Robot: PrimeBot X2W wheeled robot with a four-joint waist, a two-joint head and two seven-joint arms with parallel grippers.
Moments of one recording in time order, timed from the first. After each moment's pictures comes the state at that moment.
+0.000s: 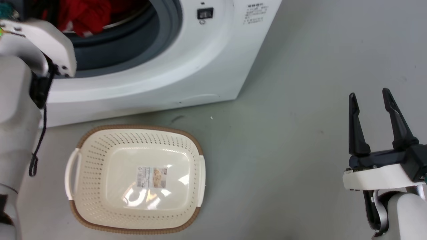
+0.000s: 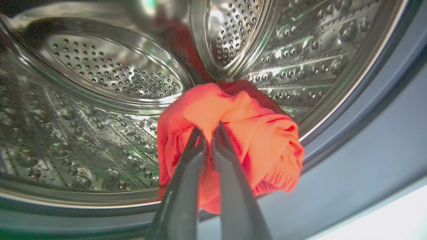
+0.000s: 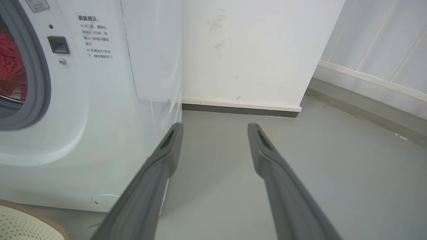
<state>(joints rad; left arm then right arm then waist) -1.13 0.54 -0.59 0.88 -0.50 -0.08 -0.13 -0.20 -0.05 -0.06 -0.02 -0.02 0.13 -0.26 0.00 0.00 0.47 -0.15</state>
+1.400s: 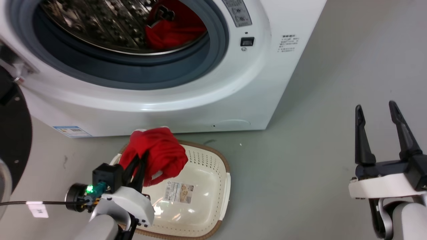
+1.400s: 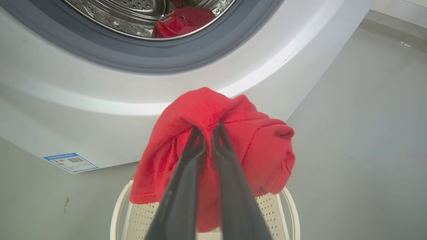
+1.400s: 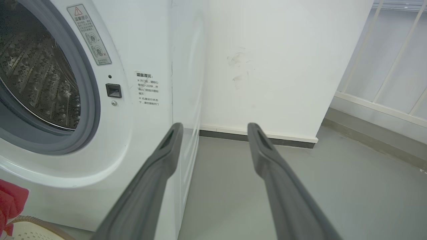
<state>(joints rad) -0.29 0.46 -0.58 0.30 -0.61 0.12 -0.26 -0.13 -0.05 -0.10 -0.03 -0.06 0.13 -0.26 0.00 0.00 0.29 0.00</state>
